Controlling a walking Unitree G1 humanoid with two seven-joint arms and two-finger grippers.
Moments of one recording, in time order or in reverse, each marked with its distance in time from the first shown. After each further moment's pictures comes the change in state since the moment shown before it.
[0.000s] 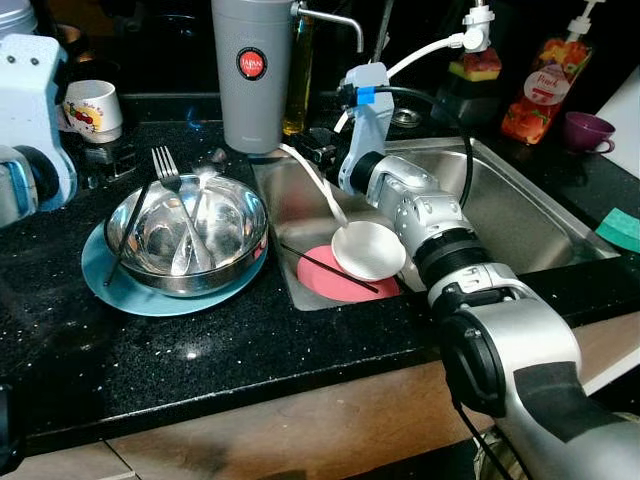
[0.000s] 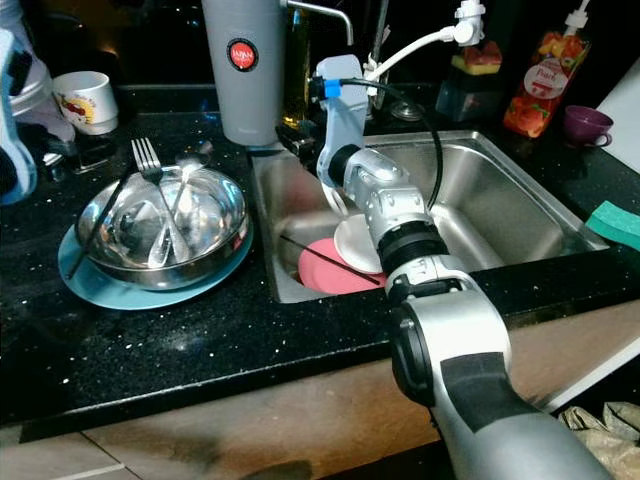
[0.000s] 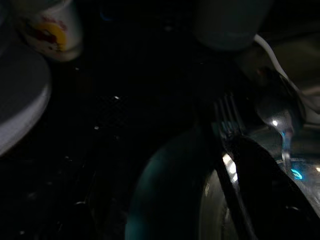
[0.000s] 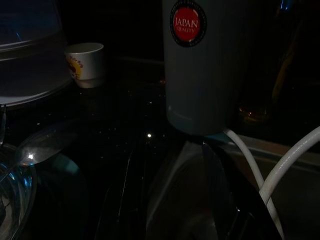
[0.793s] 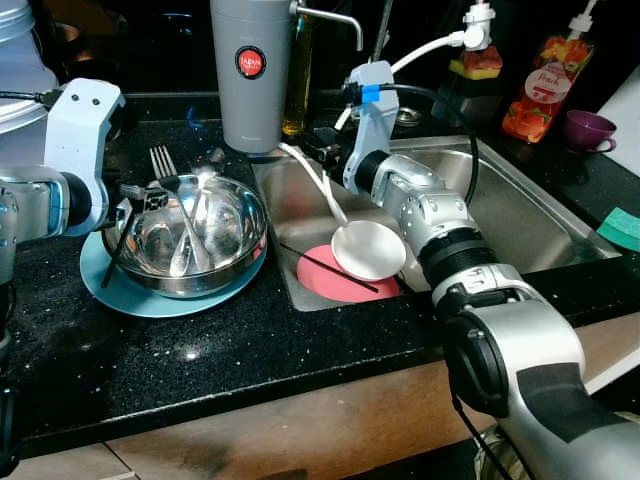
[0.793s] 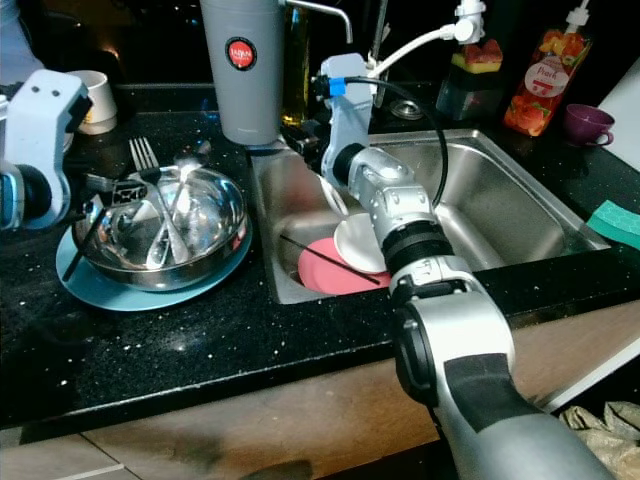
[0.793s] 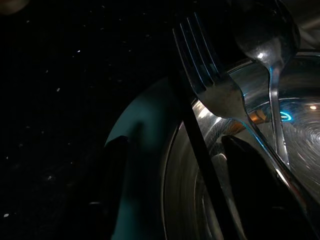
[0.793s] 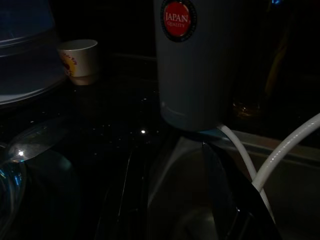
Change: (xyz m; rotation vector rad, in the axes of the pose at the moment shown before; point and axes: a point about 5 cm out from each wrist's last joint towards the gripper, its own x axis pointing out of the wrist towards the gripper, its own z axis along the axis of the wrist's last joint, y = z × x) left arm 0.003 -0.016 -0.015 0.084 0.188 -0.080; right arm -0.004 -0.007 0.000 0.004 0.016 -0.019
